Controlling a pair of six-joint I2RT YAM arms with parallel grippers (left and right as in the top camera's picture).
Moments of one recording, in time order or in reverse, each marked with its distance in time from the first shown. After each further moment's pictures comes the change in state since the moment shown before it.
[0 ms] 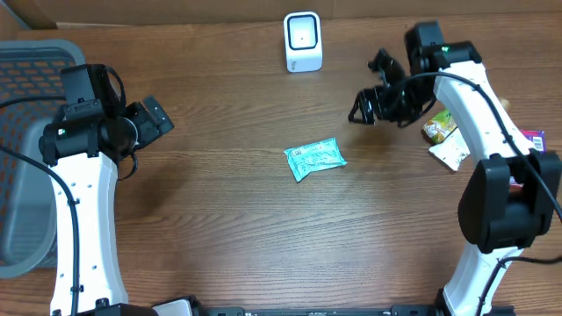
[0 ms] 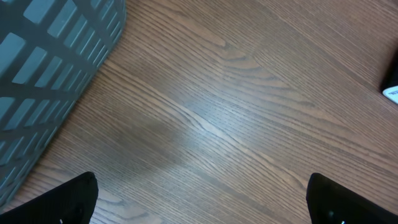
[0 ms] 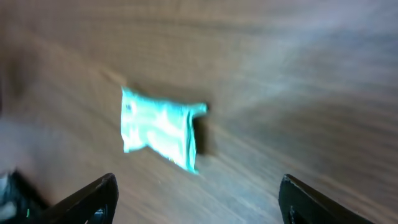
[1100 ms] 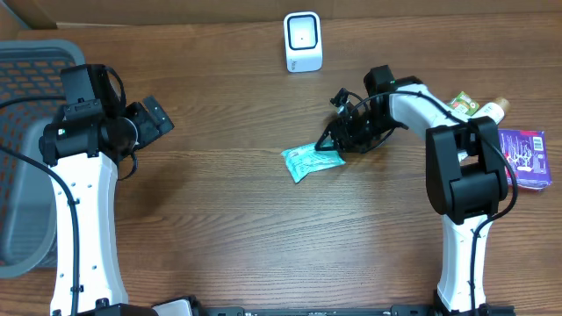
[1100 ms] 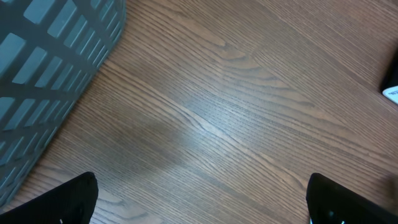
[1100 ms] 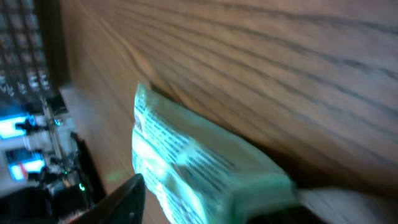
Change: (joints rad) left arm 0.000 0.000 0.000 0.000 0.000 0.000; right arm 0.101 0.249 -0.138 0.291 -0.340 0.054
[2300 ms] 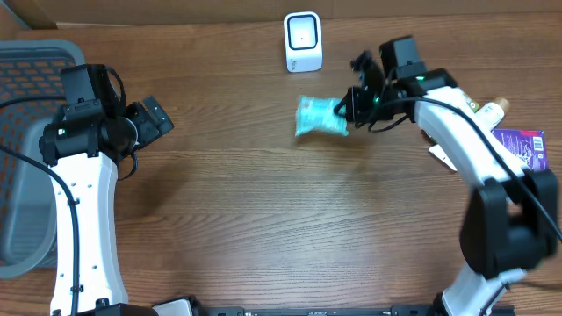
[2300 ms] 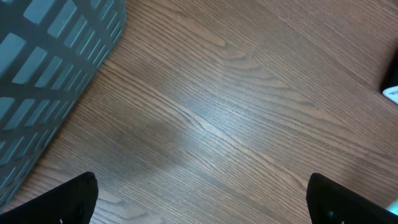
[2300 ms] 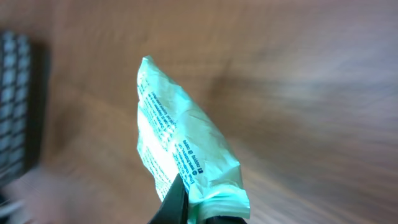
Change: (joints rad) left arm 0.000 0.000 0.000 0.000 0.000 0.000; right arm 0.016 -0.405 -0.073 0.139 0.373 0.298
